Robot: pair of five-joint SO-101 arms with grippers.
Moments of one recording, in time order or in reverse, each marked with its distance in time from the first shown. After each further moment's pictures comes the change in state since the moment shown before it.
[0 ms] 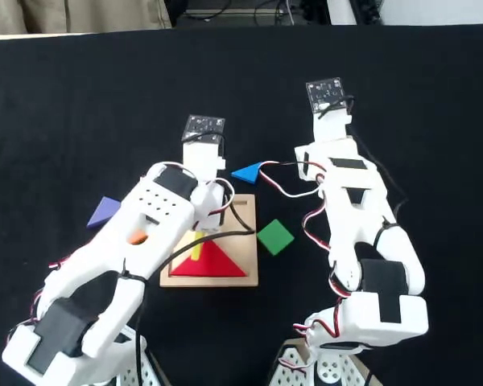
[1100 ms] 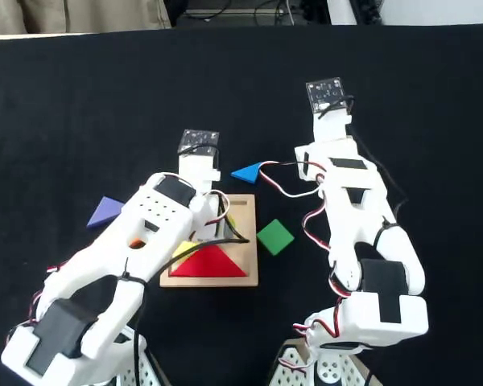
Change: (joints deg) left arm -0.2 -0.1 5.6 -1.6 1.2; right arm 0.0 0.0 0.0 0.0 0.0
